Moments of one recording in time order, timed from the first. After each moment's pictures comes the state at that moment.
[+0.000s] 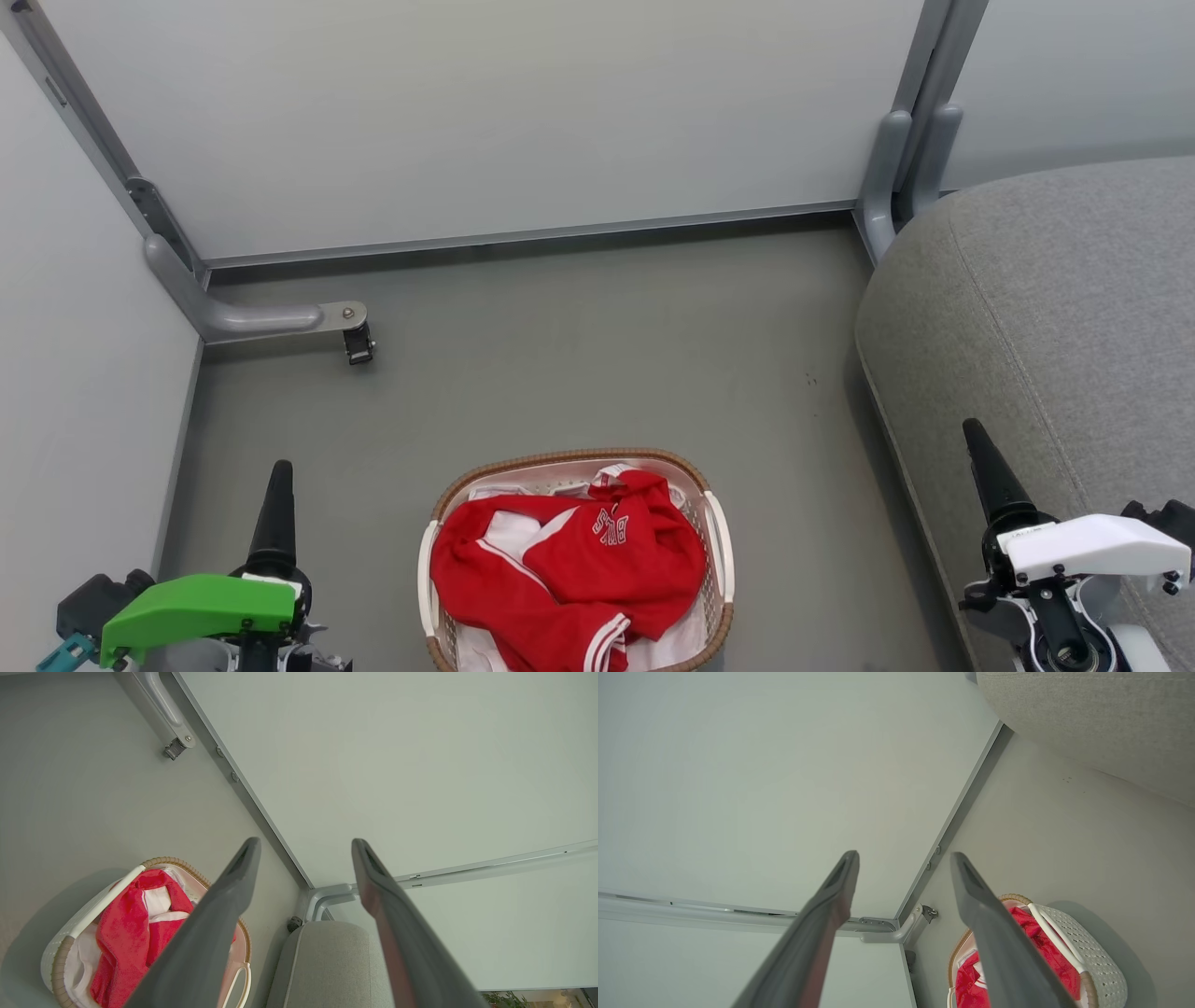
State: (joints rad) left arm -0.07 0.04 0.06 0.32 -1.25 -0.12 0.02; right arm -0.10 -0.08 -0.06 0.29 1.33 0.13 0.03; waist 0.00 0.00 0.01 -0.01
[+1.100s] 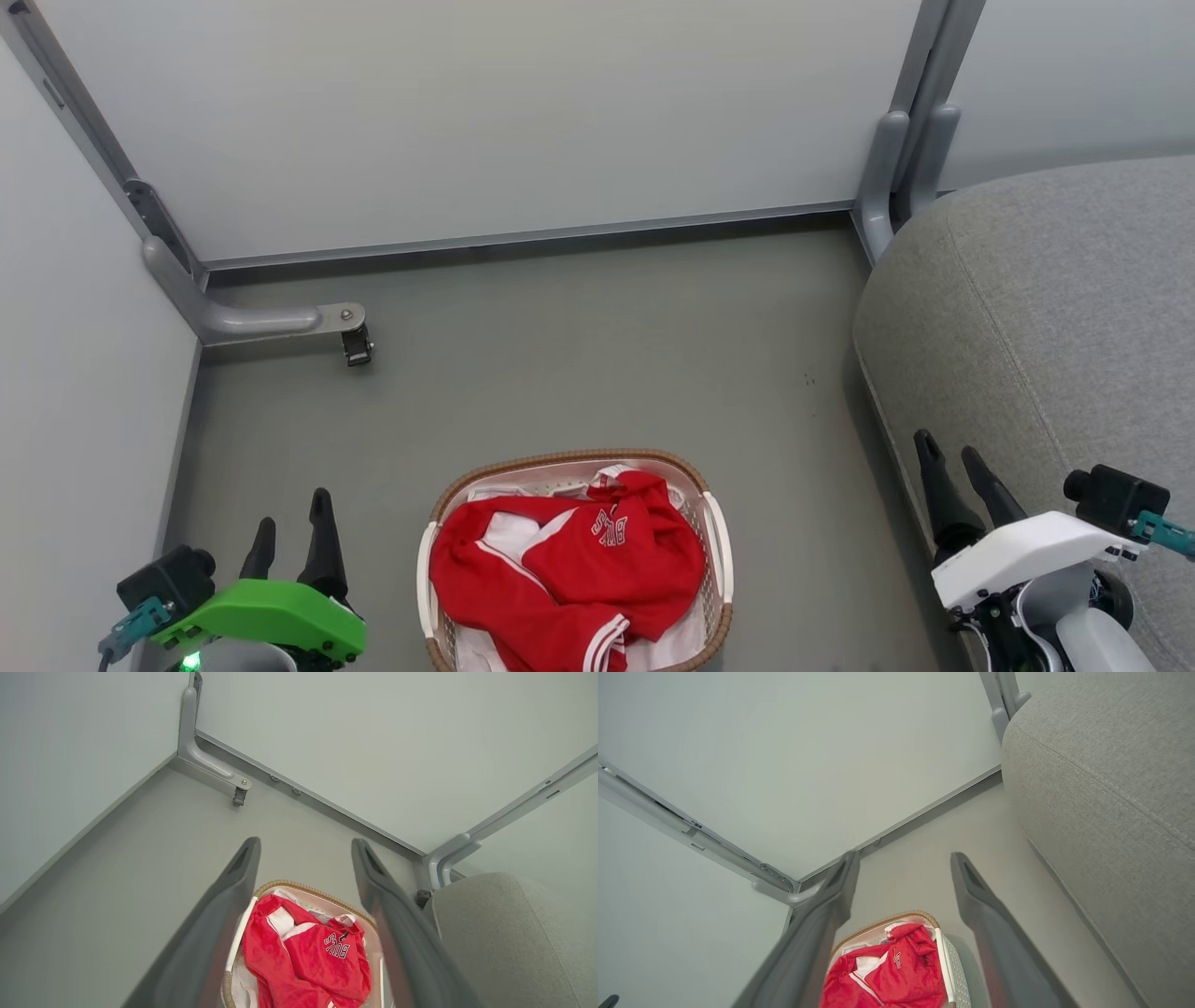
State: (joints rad) left arm -0.07 0.09 -0.07 0.38 -0.70 -0.02 -0.09; right arm -0.11 -0.14 0.08 0.32 0.78 0.13 -0.09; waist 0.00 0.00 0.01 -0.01
